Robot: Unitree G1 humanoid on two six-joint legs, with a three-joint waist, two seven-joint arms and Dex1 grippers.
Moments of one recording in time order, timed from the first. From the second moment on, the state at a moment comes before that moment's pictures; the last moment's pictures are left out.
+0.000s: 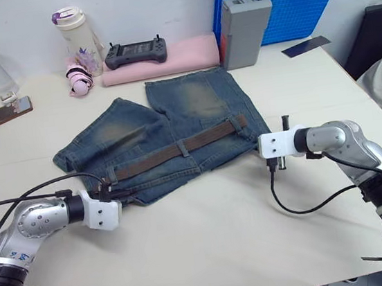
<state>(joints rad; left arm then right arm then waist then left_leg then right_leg) -0.31 1.00 -0.14 0.37 0.11 -0.79 -0.78 -0.57 -0.84 0.31 0.14 -0.18 -0.06 1.01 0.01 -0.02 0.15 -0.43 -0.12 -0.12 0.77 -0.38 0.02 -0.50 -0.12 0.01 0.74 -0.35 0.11</state>
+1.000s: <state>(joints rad) -0.34 1.15 -0.05 0.38 -0.29 -0.37 -1.17 -0.41 -0.79 0.18 -0.31 0.10 0.60 1.13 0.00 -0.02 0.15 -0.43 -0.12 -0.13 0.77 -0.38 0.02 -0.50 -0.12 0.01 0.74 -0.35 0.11</state>
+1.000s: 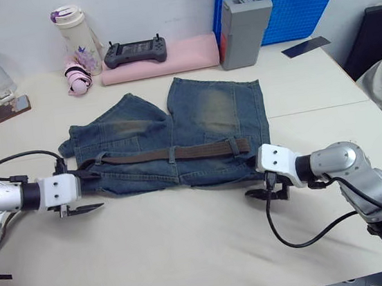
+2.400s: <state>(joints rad) -0.79 0.91 0.08 0.87 -0.45 0.66 -1.11 -0.76 -0.45 0.01 0.10 0.40 1.16 0.76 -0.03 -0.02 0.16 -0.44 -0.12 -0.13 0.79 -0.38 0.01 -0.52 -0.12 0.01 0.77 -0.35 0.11</state>
